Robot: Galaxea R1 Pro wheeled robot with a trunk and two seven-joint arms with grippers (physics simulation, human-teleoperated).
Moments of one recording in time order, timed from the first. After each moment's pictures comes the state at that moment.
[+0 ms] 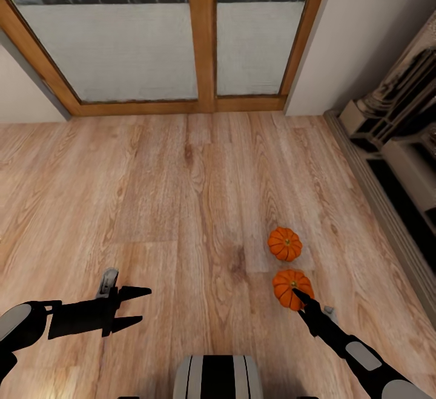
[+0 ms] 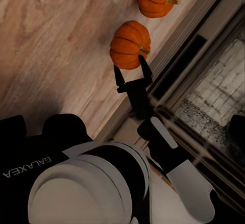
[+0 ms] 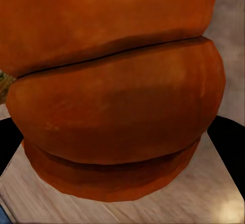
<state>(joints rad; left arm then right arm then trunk) -0.27 0.60 -0.23 -1.49 2.05 1.00 0.24 -0.57 -0.22 0.11 -0.28 -1.29 0.32 0.62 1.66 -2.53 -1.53</state>
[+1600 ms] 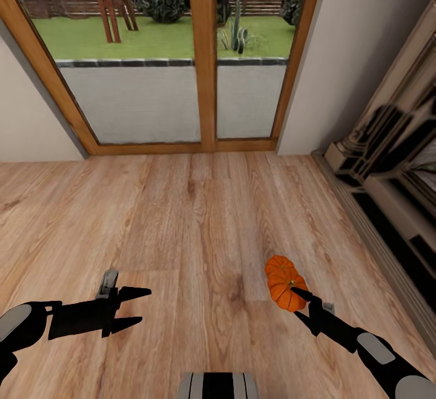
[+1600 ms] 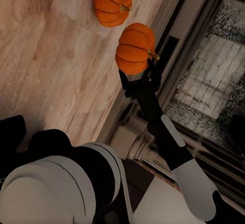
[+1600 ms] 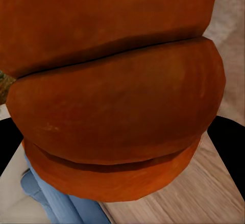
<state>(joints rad) -0.27 0.60 -0.24 -1.48 2.05 1.00 0.25 -0.57 -0.28 0.11 -0.36 -1.29 0.66 0.61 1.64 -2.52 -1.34</state>
